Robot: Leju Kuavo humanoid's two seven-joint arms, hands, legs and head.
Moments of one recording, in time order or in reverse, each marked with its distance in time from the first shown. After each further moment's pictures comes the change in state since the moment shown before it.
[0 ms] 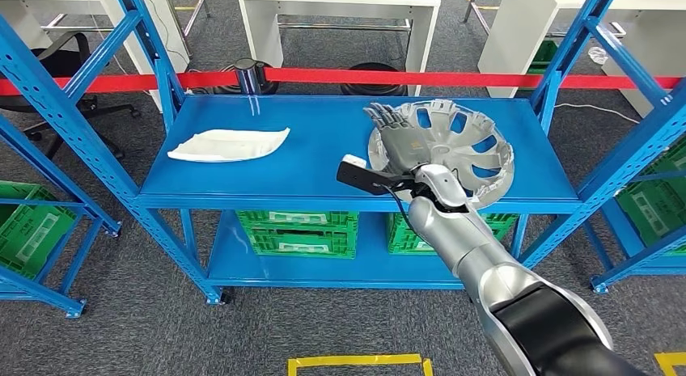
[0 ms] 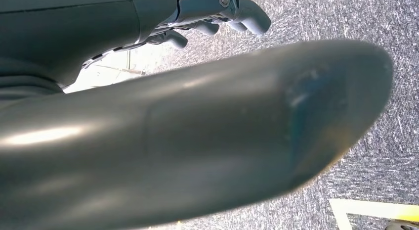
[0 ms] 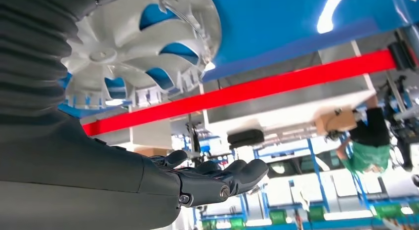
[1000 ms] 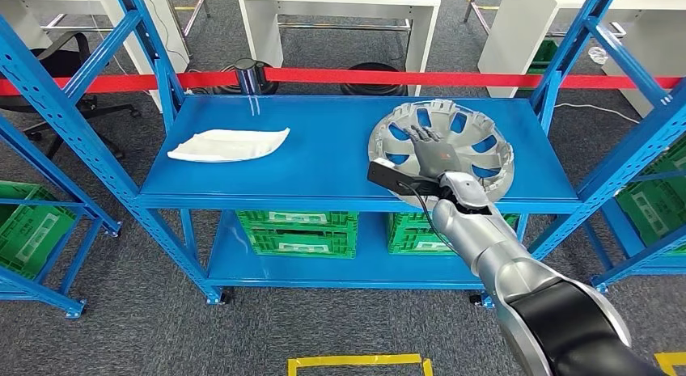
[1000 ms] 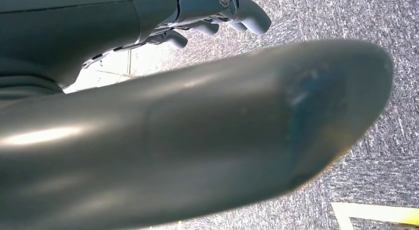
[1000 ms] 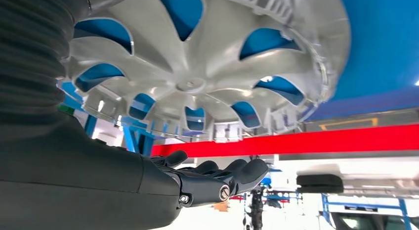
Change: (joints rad) left arm 0.000 0.000 0.000 0.001 -0.021 0.000 0.000; right arm -0.024 -0.069 -0.049 0.145 0.083 0.081 0.153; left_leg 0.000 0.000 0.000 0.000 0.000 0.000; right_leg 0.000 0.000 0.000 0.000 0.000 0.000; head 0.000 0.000
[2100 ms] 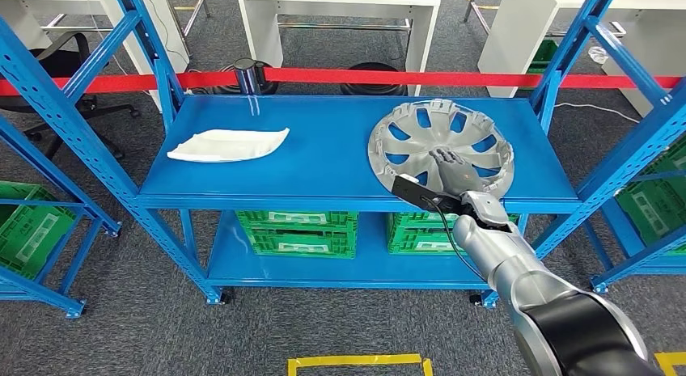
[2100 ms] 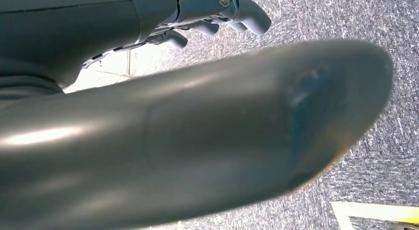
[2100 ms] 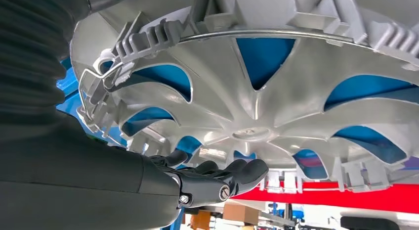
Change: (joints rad) left arm 0.001 0.000 0.000 0.002 0.002 0.001 0.000; right arm 0.059 -0.060 -0.066 0.047 -0.005 0.019 0.010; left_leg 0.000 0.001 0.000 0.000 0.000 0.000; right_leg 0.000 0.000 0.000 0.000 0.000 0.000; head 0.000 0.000
